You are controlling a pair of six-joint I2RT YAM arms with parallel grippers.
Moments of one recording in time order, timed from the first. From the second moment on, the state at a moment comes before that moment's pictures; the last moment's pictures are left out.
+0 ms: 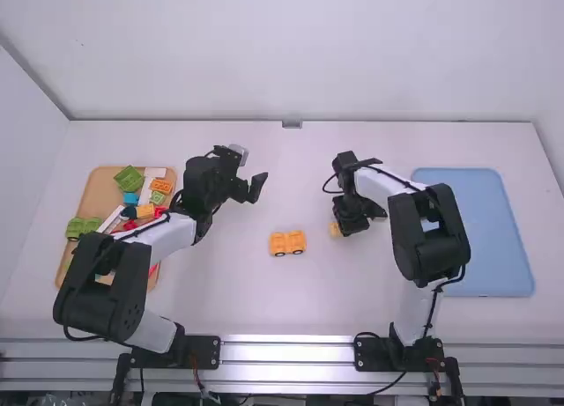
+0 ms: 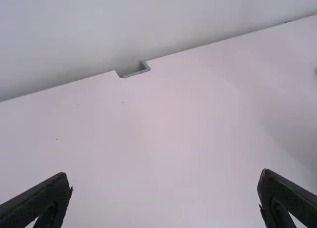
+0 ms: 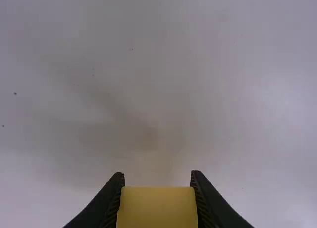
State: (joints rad) left arm -0.18 1.58 0.70 0.48 0.32 0.05; right arm 0.31 1.99 1.24 -0.92 -0.06 1.59
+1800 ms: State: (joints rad) left arm -0.18 1.58 0.70 0.44 0.32 0.05; right arm 0.39 1.99 1.16 -0.76 -0.08 1.52
